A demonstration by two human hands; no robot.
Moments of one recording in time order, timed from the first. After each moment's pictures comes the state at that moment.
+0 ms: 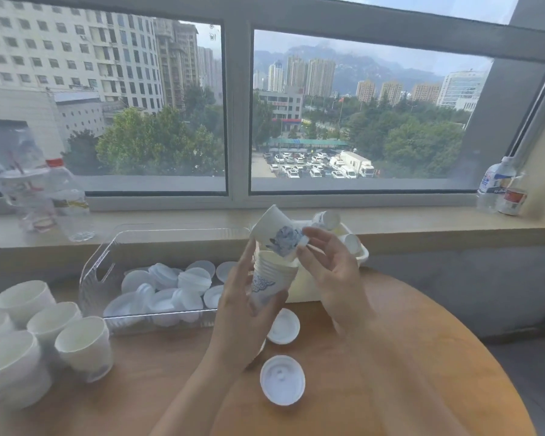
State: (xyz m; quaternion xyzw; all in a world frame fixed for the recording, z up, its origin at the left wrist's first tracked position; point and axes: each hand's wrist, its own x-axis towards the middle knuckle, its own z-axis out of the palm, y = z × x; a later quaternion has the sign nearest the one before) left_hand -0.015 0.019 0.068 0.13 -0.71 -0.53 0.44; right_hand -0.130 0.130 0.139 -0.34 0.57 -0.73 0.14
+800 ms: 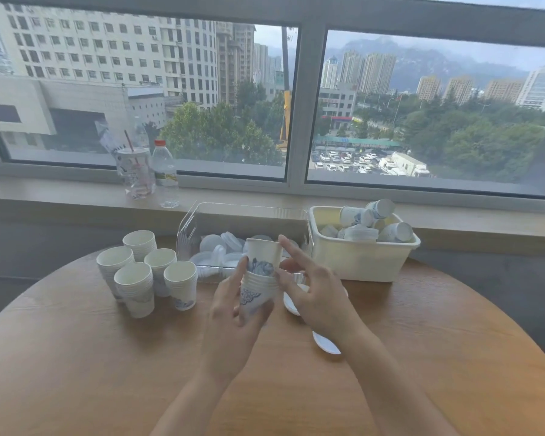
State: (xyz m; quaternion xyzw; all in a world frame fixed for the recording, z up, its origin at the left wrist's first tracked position) left_hand 0.137 0.034 0.032 0.24 -0.69 -0.48 0.48; right_hand -0.014 0.115 0.100 -0.55 0.70 -0.45 0.07
